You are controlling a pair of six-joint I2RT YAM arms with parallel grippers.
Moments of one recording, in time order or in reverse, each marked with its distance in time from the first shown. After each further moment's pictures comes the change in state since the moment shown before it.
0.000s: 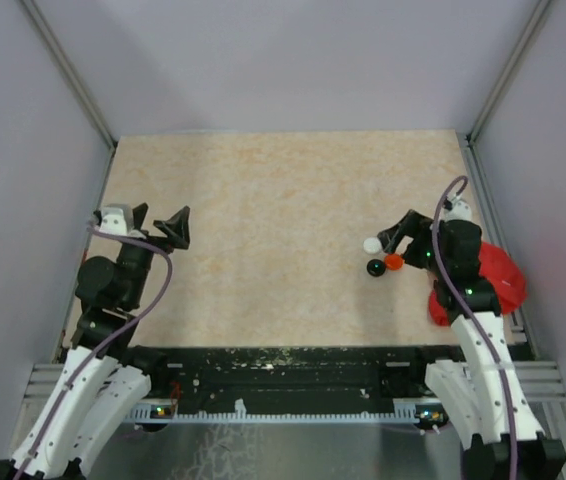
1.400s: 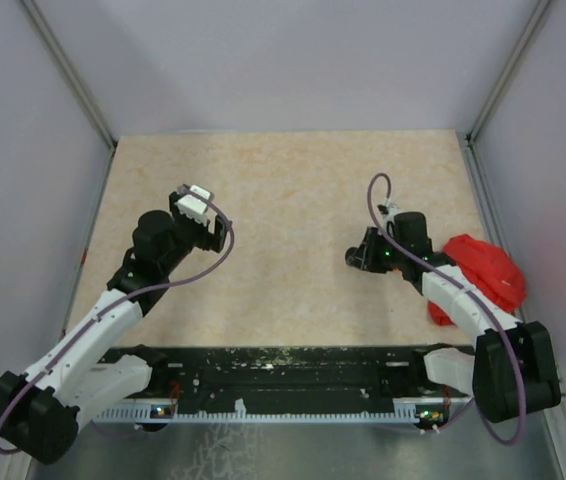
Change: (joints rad) left arm -0.118 0.399 0.071 -0.047 0.195 0.276; right arm 0.243 0.408 0.012 0.192 -0.180 -0.174
